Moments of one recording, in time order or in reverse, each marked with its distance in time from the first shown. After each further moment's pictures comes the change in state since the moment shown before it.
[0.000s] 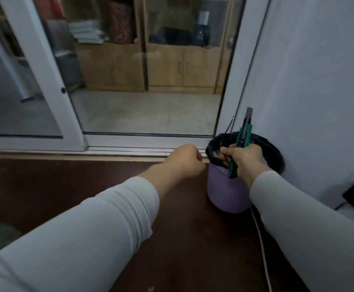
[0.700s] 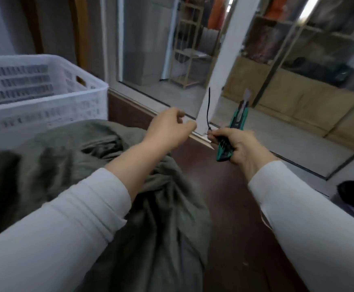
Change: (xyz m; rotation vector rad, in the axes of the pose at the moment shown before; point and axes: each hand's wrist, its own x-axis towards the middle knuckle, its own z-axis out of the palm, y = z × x) left_hand -0.317 -0.252 -0.201 -0.372 0.749 -0.370; right_hand -0.351 0.050 0.268 -0.097 -0.784 0.083
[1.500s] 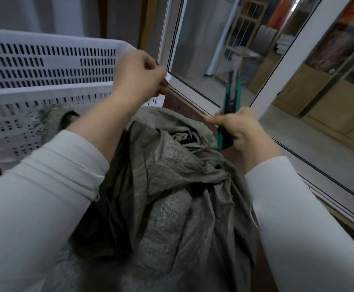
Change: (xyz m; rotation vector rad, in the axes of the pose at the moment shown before) left_hand -0.019 -0.070 -0.177 -0.192 0.426 -0.058; right_hand -0.075 0.023 0.148 -0.562 -0.185 -0.180
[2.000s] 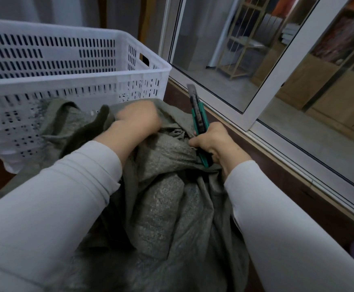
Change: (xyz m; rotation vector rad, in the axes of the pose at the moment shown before) left_hand -0.016 -0.054 0.032 0.952 -0.279 -0.205; right_hand 0.002 0.051 0.039 -0.417 -0.053 0.059
